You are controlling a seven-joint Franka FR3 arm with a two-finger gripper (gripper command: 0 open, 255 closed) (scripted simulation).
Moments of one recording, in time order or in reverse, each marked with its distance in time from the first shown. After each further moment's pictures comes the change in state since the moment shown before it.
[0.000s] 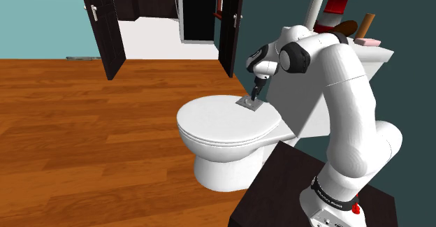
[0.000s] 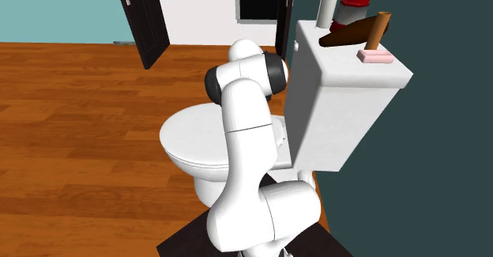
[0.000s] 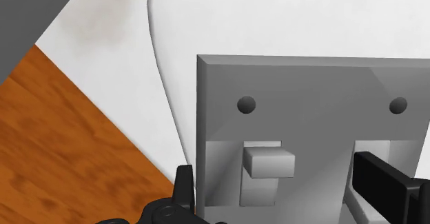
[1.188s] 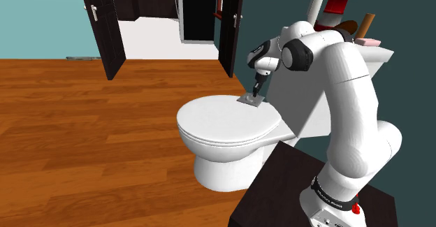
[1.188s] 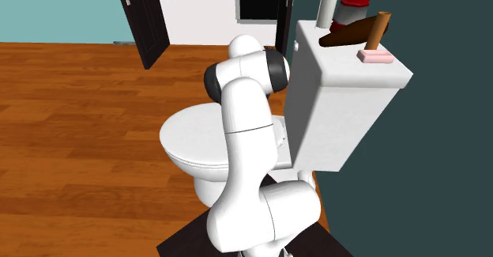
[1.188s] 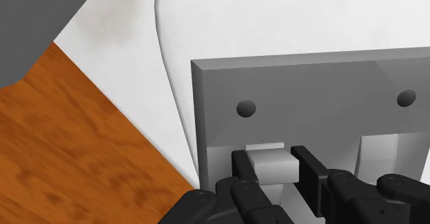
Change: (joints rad) arm 0.010 -0.041 -0.017 0.003 -0.020 -0.042 0.014
